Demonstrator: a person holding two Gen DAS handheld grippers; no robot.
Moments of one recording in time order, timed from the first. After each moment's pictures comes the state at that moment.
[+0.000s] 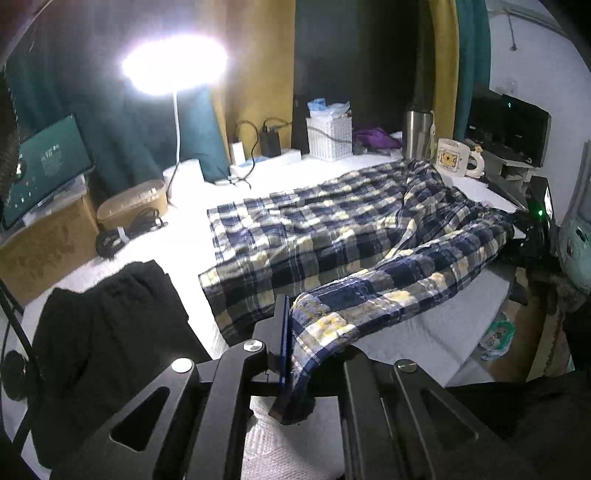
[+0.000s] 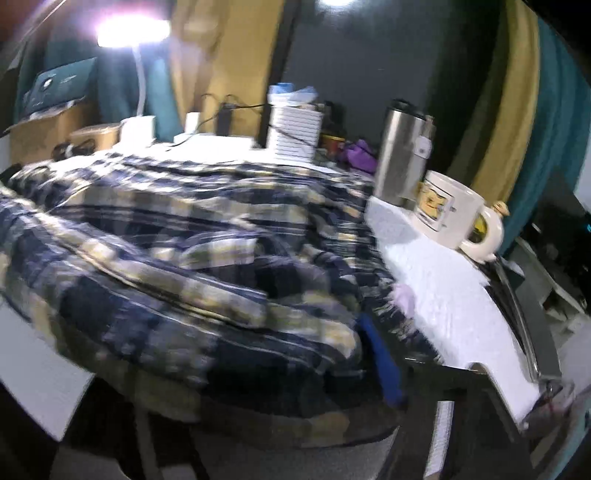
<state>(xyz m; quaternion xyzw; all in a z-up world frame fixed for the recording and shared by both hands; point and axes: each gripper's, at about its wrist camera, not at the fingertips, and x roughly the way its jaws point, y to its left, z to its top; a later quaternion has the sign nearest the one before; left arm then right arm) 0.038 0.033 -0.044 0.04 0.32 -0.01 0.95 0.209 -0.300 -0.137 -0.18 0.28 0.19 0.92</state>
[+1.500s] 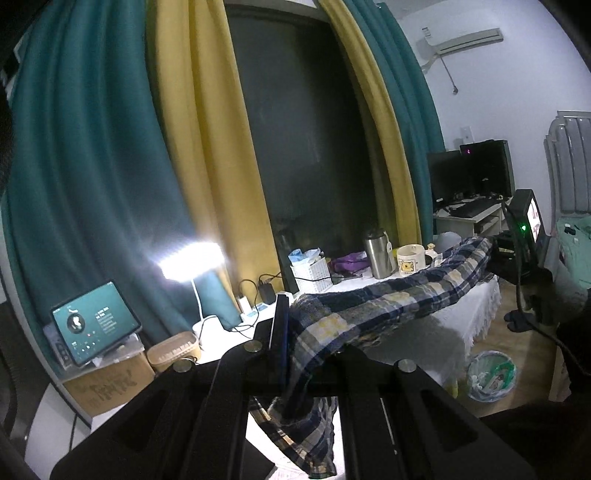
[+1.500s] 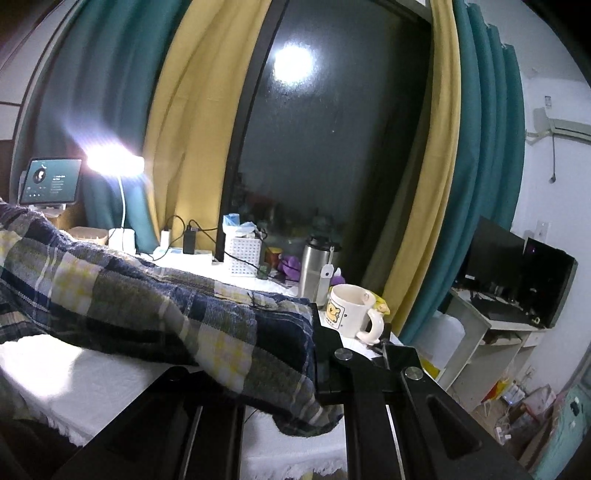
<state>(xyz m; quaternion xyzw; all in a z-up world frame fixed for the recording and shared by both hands) -0.067 -0.030 0.109 0.14 0.11 -0.02 0.98 0.100 -0.357 0.026 -0.13 0.12 0.12 0.98</state>
